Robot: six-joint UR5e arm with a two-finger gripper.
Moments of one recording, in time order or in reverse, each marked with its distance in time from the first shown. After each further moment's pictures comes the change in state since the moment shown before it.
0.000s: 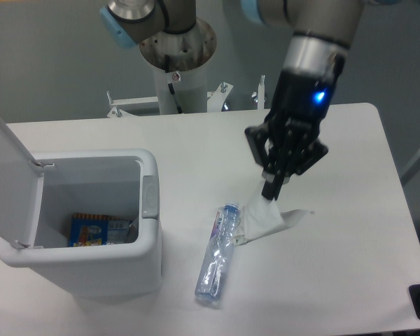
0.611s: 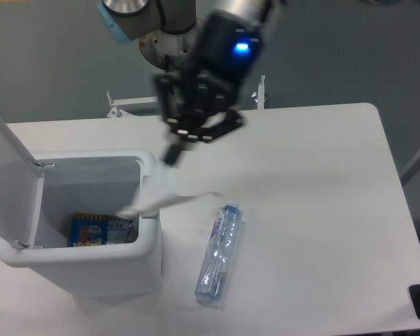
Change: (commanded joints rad) arm -0.232 0.156 -0.156 0.003 -0.028 -0.023
